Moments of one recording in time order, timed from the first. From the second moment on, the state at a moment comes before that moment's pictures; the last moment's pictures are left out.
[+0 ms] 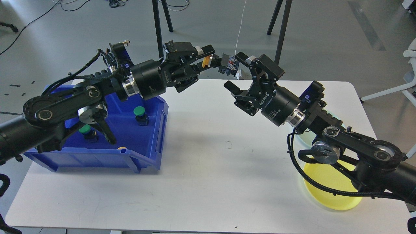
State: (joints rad) left arm -1.00 0.47 -0.28 -1.12 0.50 -0.49 -0.49; right arm 0.71 -0.41 0.48 1.33 -0.49 0.19 0.49
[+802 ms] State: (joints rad) left arm -1.00 0.47 -0.29 -1.09 0.50 -0.49 -0.49; right arm 0.74 -0.38 0.48 1.30 -0.50 0.16 0.49
